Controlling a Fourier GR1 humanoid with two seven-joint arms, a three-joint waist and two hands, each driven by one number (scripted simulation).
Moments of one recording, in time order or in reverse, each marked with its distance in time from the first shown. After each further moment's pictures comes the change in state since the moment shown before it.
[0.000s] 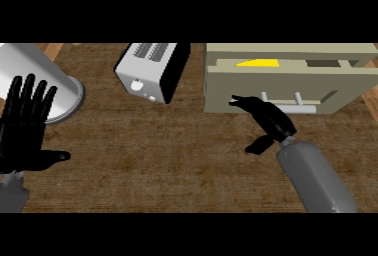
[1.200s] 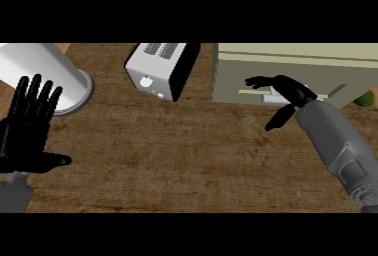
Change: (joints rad) left arm -0.010 -0.041 0.036 0.026 -0.049 -0.101 0.011; right arm -0.440 -0.116 -0.199 0.699 -0.041 0.077 -0.350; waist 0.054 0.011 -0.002
